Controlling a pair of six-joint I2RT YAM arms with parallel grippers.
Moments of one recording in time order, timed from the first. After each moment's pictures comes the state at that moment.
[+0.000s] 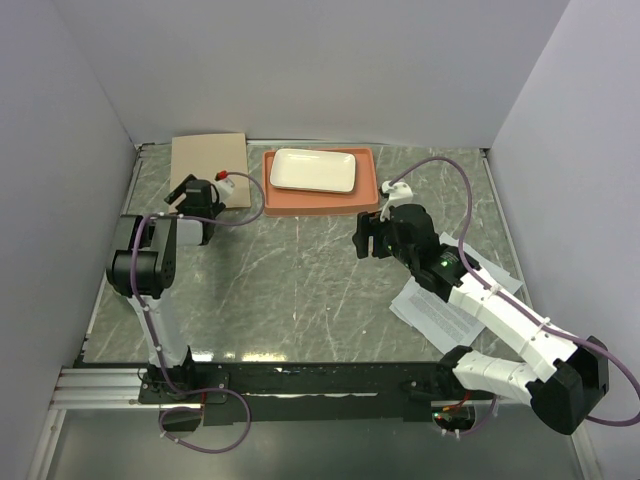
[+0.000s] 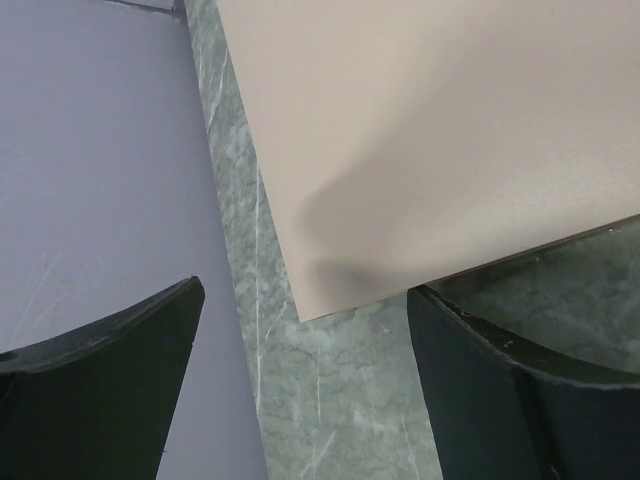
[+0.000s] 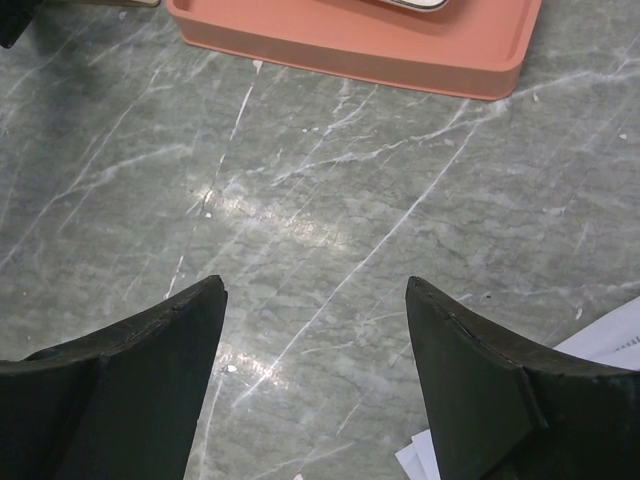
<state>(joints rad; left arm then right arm) -0.06 1.95 0.99 0.47 -0.44 0.87 0.64 1.07 0.90 -0.33 0.18 0.29</state>
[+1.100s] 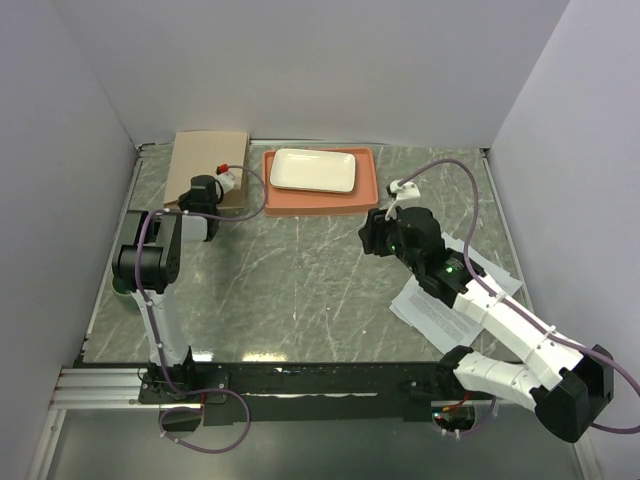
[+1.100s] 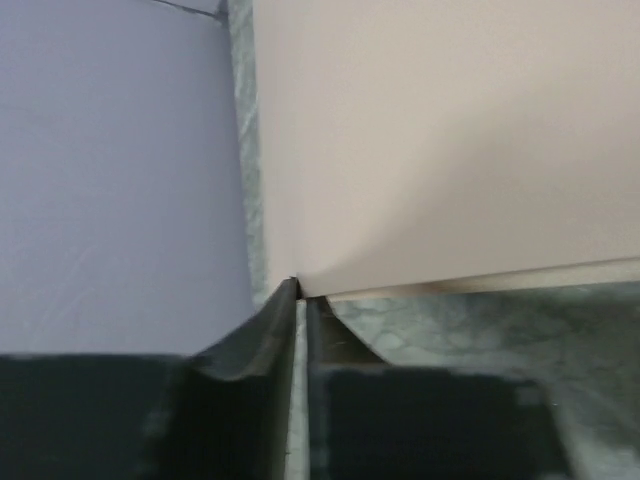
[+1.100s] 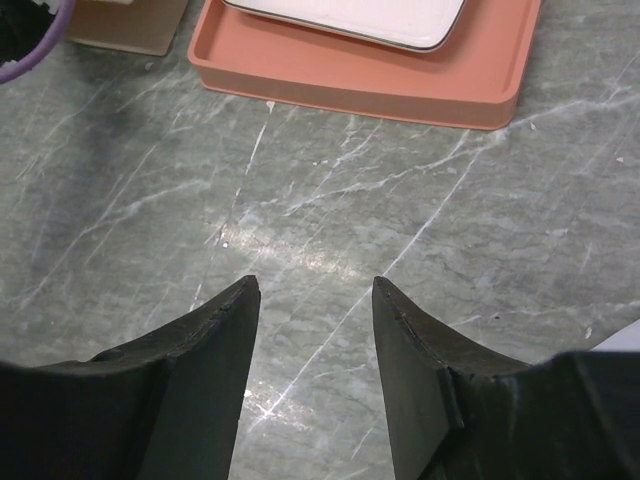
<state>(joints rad) -0.08 2.01 1.05 0.54 -0.53 0.86 0.64 1.02 0.87 -0.26 0.20 0.31</state>
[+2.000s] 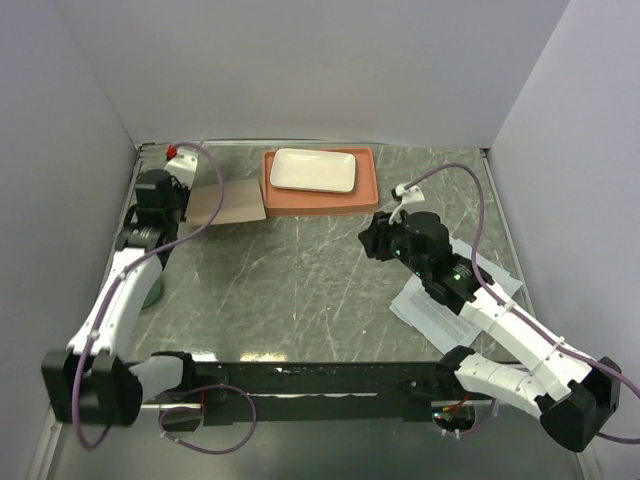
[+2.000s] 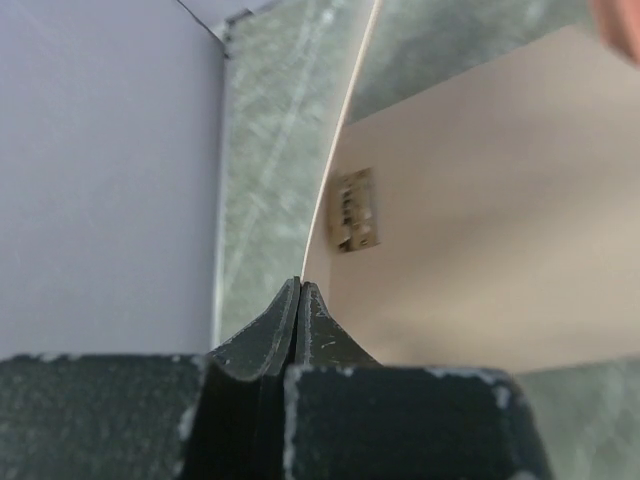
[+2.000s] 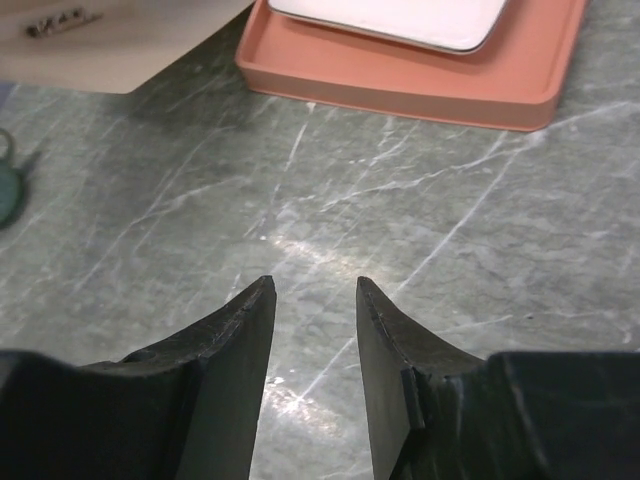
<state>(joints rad) -0.06 1.19 1.00 -0.20 -0.26 0.37 0.64 0.95 0.85 -0.26 0.13 0.35</state>
